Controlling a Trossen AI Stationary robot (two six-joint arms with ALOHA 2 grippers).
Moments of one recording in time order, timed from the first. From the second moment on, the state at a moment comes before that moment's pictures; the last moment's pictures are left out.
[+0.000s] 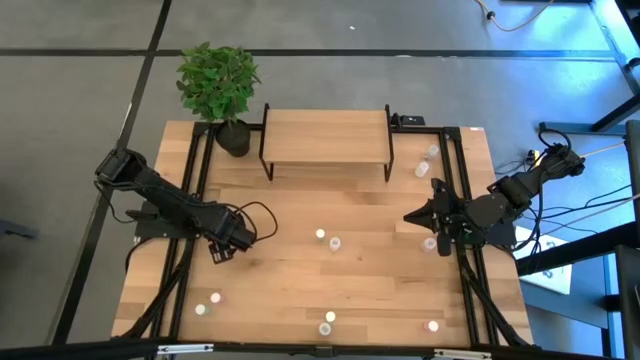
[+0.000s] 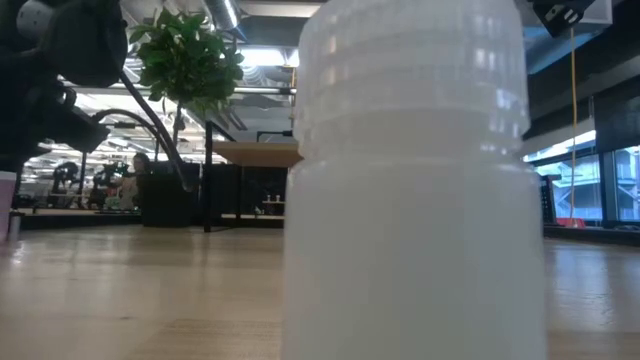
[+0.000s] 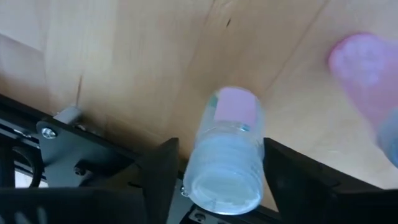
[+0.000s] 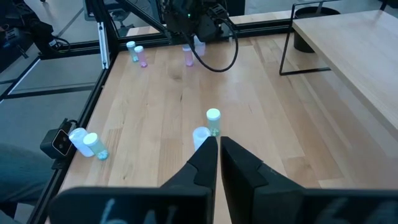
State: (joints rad) left arm -0.38 1.38 0.68 -1.15 0.03 -0.81; right arm 0.56 0.70 0.77 -0.57 0.50 0.38
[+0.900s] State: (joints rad) left arm -0.38 1.38 0.93 -1.46 0.00 -0.90; right arm 0.56 0.70 0.77 -0.57 0.50 0.38
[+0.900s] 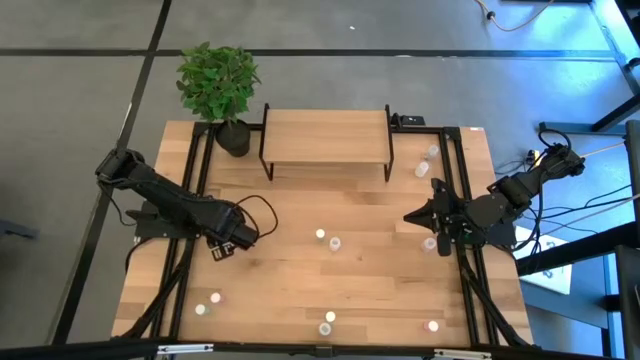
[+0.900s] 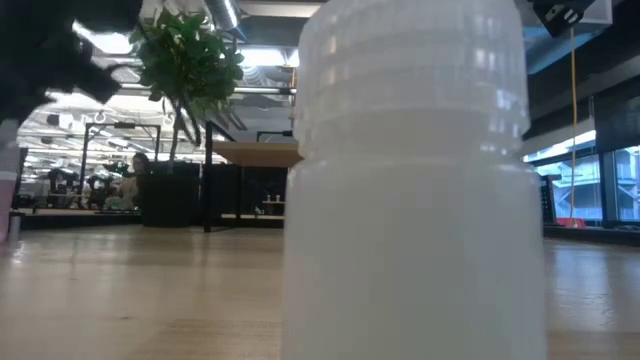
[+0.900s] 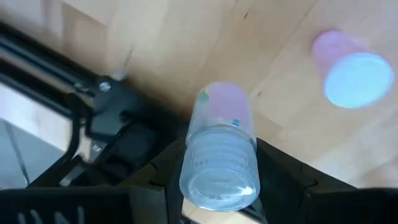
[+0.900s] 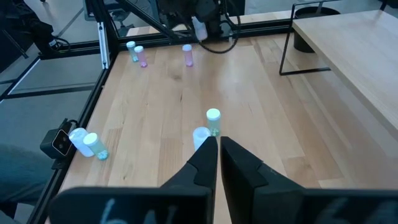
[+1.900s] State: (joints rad) left arm -0.13 1.74 1.54 -1.40 -0.24 -0.34; right arm 0.56 0.70 0.77 -0.57 0.50 0.38
